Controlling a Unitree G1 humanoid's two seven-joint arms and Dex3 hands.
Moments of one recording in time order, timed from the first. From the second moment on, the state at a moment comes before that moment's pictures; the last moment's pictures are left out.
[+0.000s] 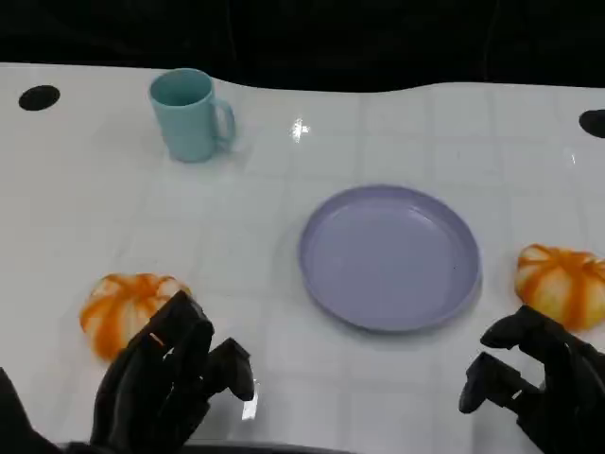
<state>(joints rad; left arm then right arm) 0.09 -0.11 0.15 0.10 -0.62 0.15 -0.56 0.21 -0.03 -0.13 -0.08 0.57 0.20 0.48</state>
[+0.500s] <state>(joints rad) 0.10 0.16 0.00 -0.10 0.00 -0.13 -0.46 0.21 -0.01 -0.12 -0.09 0.57 0.20 0.47</state>
